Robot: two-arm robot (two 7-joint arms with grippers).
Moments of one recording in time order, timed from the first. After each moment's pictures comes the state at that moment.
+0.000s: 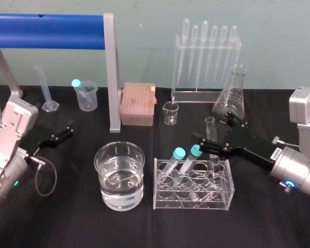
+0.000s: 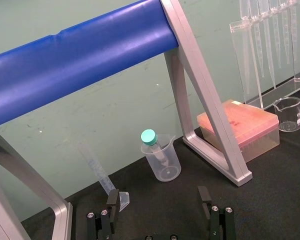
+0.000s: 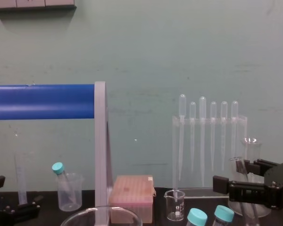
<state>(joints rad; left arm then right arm) -0.20 0.60 0.45 -1.41 -0.25 -0.12 0.03 0.22 0.57 -0.39 -1.50 0.54 -0.08 0.60</state>
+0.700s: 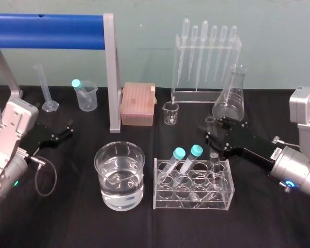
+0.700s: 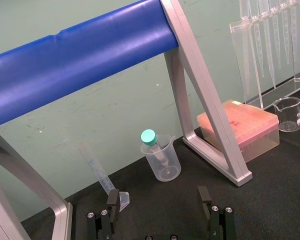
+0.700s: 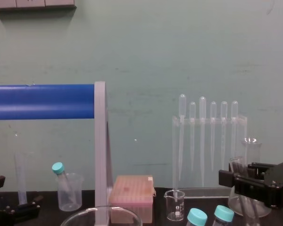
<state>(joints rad) -0.20 0.60 0.45 -1.41 -0.25 -0.12 0.03 0.22 0.57 -0.39 -1.50 0.54 -0.08 0.60</state>
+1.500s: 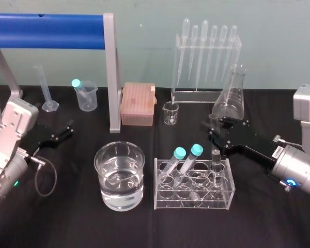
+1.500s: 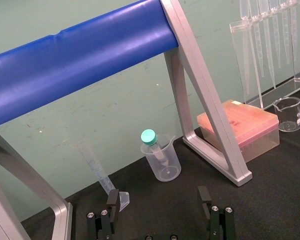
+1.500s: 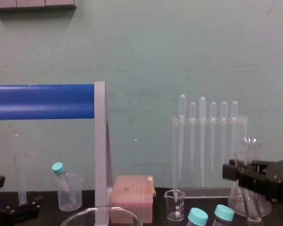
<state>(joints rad) -0.20 0.60 0.45 -1.41 -0.25 -0.12 0.03 0.22 0.57 -0.38 -1.50 0.56 -0.07 0.61</state>
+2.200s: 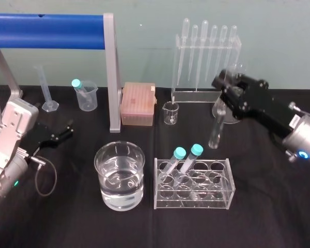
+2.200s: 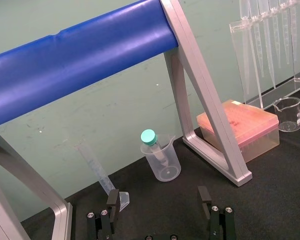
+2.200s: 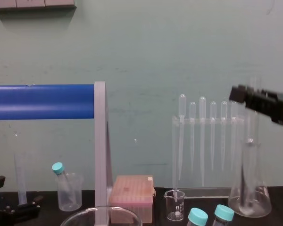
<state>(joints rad) -0.20 0.60 0.45 -1.41 -0.25 -0.12 0.03 0.25 0.55 -0.31 -1.54 0.69 -0.17 0.67</state>
